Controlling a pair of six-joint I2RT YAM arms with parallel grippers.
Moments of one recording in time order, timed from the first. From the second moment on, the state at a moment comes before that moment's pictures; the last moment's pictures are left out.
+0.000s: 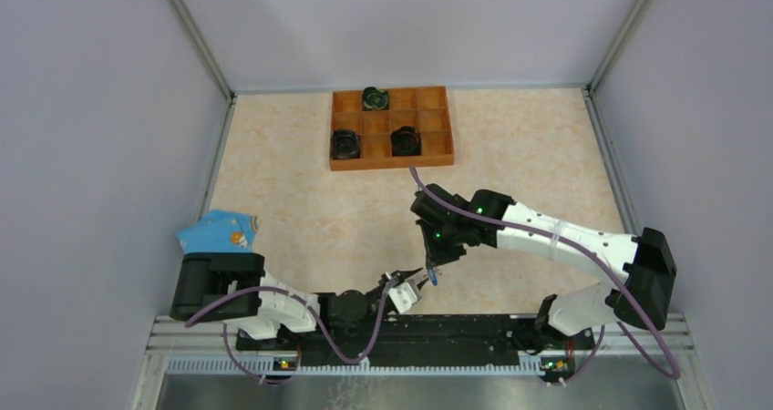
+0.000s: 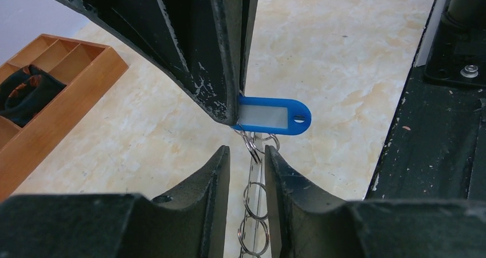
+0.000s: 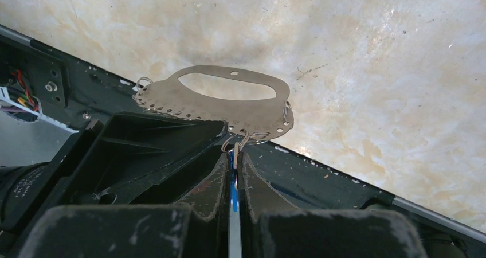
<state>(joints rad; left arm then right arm) -1.55 1.41 0.19 1.19 -0.53 0.24 1.06 1.37 1.17 -0.96 0.03 0.76</state>
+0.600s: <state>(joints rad) -1.53 1.46 0.20 1.23 -0.51 0.23 1.06 1.37 1.17 -0.97 0.06 0.76</state>
